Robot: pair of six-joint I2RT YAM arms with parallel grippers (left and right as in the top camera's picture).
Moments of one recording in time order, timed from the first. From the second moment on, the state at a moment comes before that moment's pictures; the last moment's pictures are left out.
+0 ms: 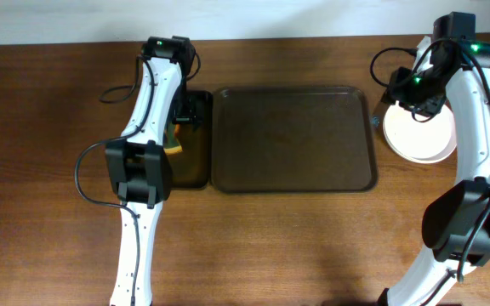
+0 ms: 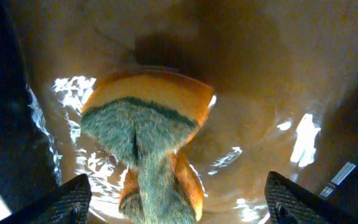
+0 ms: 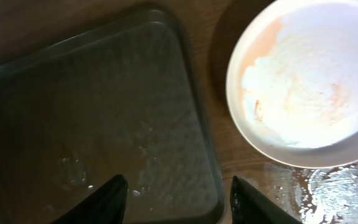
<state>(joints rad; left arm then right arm) -0.18 2.70 2.67 -1.69 -0.11 -0.26 -0.18 1.98 1.95 -1.23 -0.18 0.15</state>
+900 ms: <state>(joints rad) -0.18 2.35 2.80 -1.68 -0.06 -0.34 -0.18 1.35 2.00 -1.42 -0.42 -0.11</state>
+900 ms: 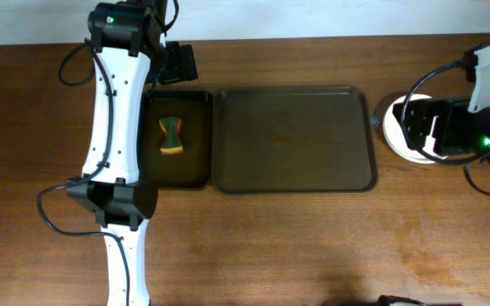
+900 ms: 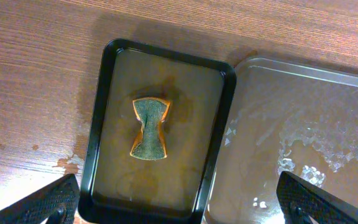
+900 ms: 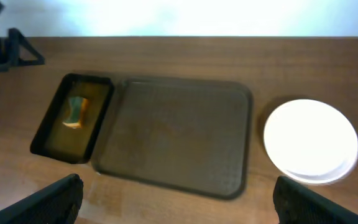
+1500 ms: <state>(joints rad) -0.18 2.35 2.80 -1.68 -0.05 -0.36 0.07 0.31 0.38 -0.08 -0.24 -0.22</state>
